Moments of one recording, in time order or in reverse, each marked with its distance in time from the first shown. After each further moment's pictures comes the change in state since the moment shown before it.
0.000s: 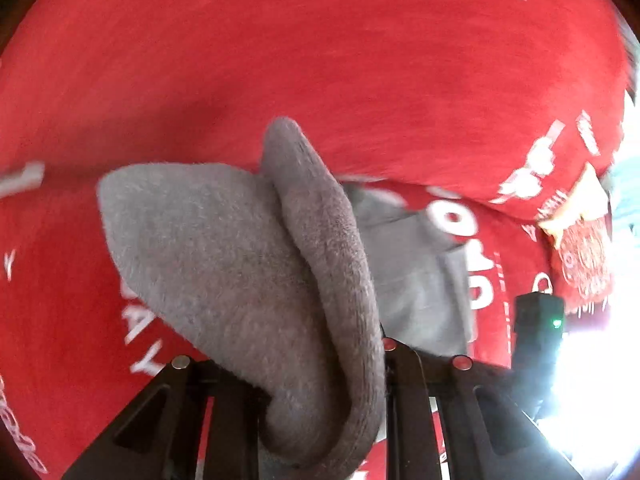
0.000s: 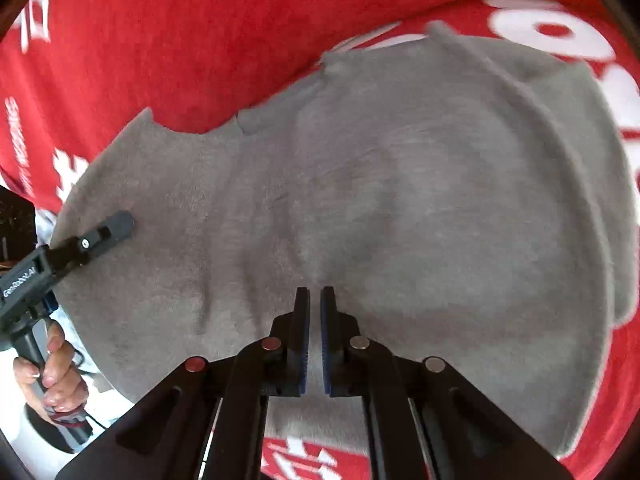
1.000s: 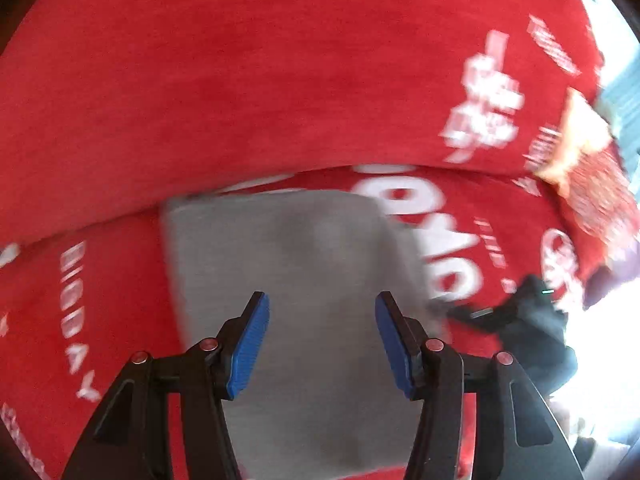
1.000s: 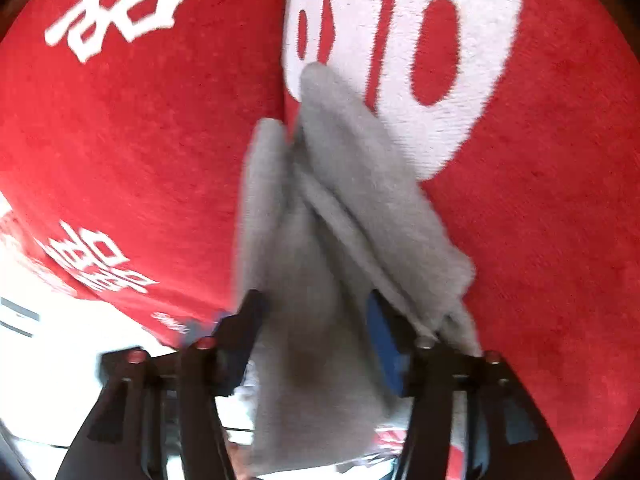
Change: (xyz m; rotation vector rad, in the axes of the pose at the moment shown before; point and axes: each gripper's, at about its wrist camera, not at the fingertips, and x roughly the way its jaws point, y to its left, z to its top) left arm 0.045 -0.108 -0.003 0.155 -0.022 0.143; right arm -0.013 -0.170 -0.014 0.625 -0.150 0.668
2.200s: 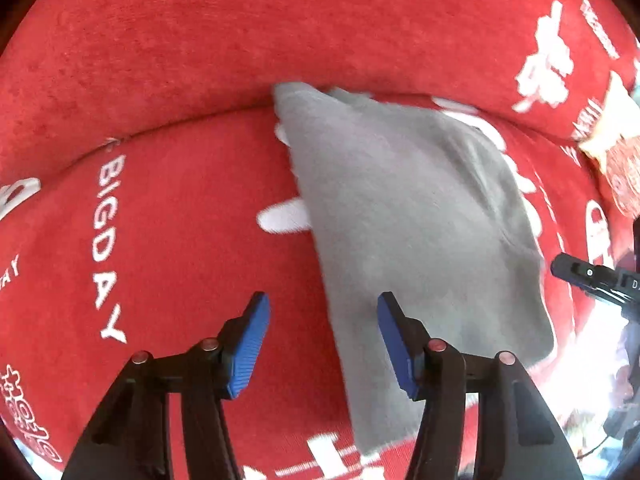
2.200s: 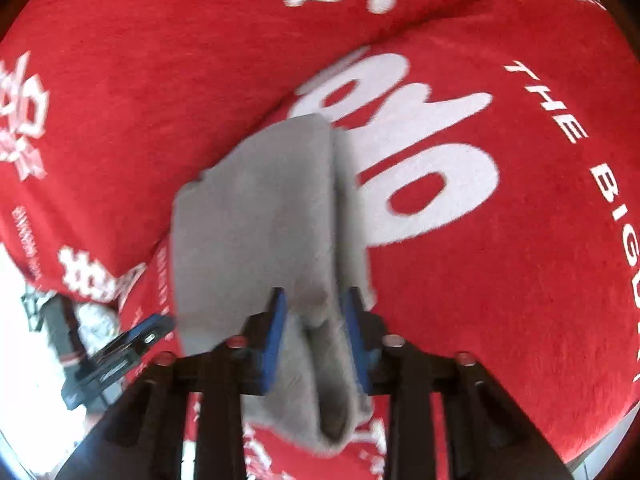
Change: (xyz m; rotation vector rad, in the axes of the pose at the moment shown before) left arm 0.012 0.050 -0.068 0.004 0.141 0.042; right arm -0.036 0.098 -0.059 -0.584 -0.053 -0.699
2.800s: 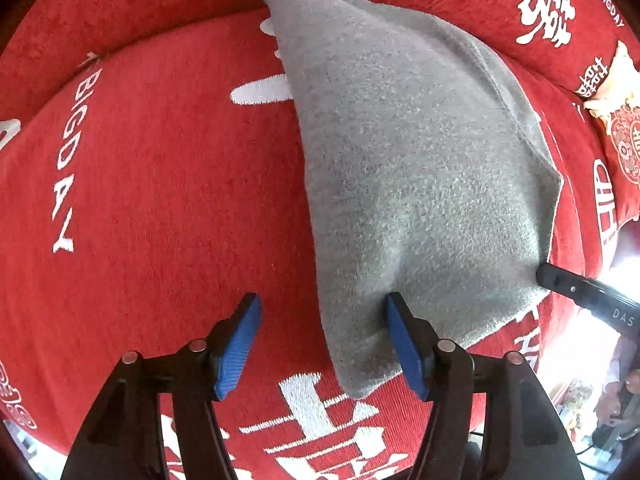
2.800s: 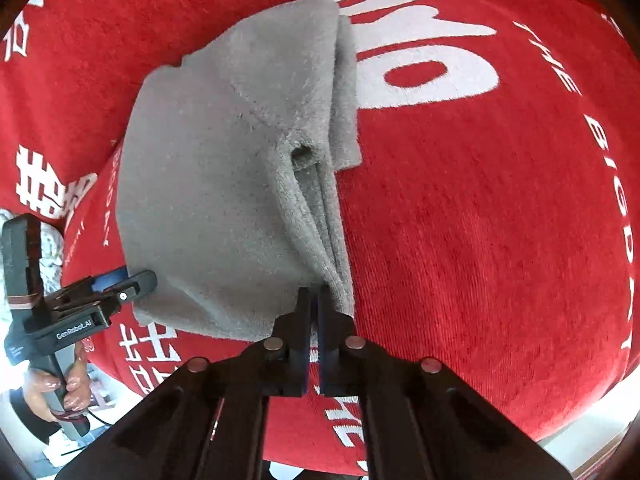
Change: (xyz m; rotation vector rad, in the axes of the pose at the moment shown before) left arm 0.044 -0.005 -0.056 -0.026 0.151 0.000; right arm 0.044 -0.007 -0.060 -0.106 0.143 -0.204
